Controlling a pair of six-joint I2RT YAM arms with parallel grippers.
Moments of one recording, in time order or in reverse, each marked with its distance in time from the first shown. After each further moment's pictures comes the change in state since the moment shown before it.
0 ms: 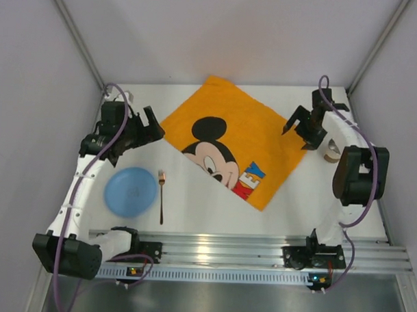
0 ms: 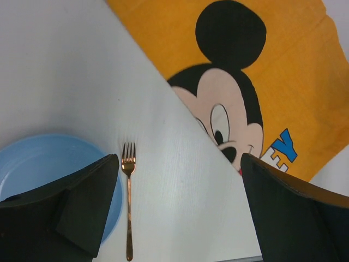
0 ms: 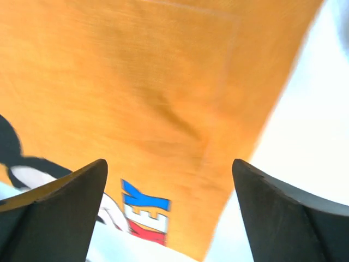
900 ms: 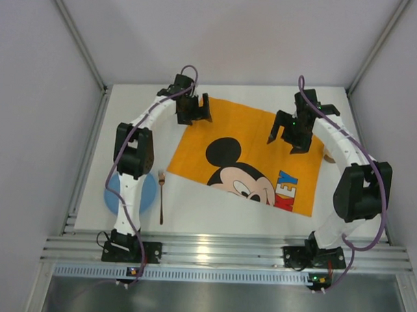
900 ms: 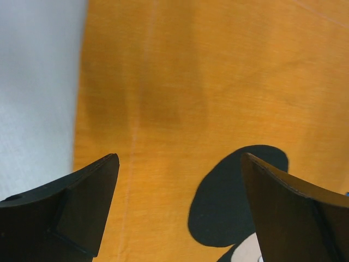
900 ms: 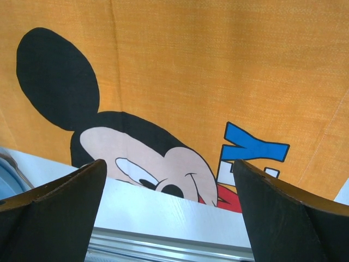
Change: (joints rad) left arm -0.159 1.143 0.757 0.084 0.153 0.068; right arm 0.134 -0.164 0.010 -0.164 0.032 -0.149
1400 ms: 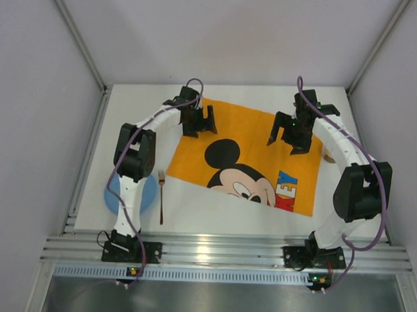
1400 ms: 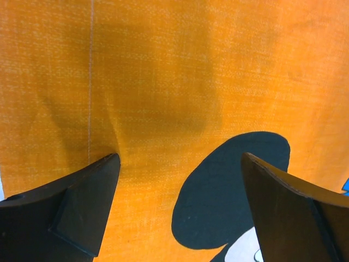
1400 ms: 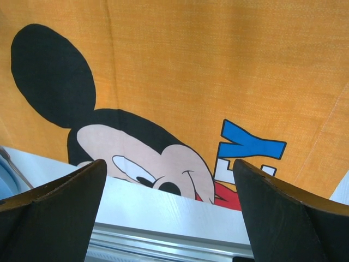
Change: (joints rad) left arm -0.060 -0.002 -0.142 0.121 0.075 -0.070; right arm 0.000 0.001 0.000 -0.016 -0.014 -0.037
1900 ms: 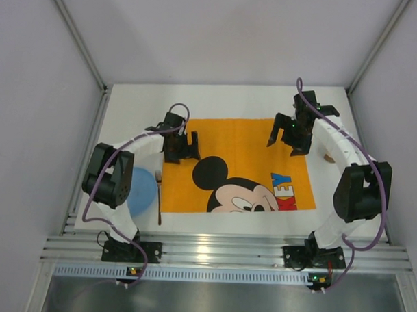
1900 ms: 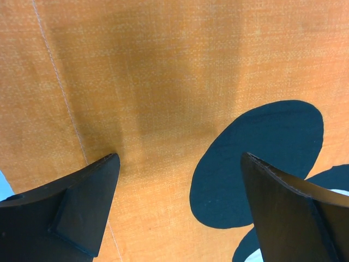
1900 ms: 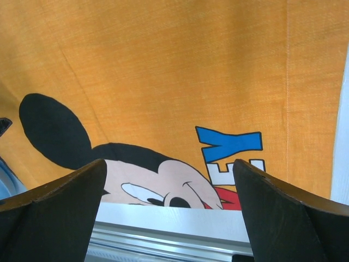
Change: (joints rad) left arm 0.004 -0.458 -0.676 0.131 -0.123 -0.009; right arm 0.004 -0.003 -0.012 -0.001 0.000 -0.001
